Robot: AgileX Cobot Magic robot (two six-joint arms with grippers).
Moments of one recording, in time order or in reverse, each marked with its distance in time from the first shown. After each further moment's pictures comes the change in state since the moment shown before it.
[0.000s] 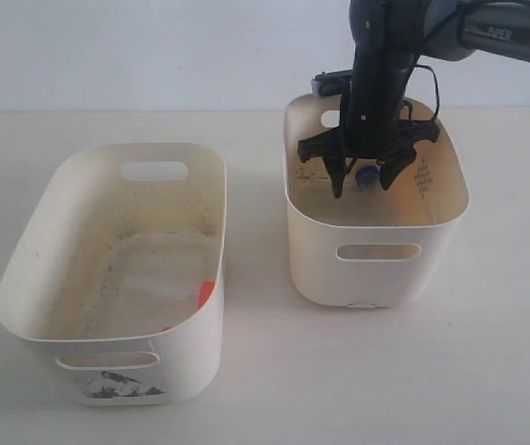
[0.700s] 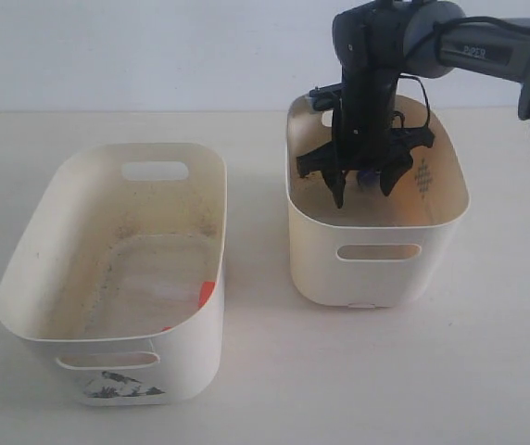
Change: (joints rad) left arm 0.000 0.000 0.000 0.000 0.000 0.000; right arm 0.018 0.051 -0.008 -0.087 -0.005 0.037
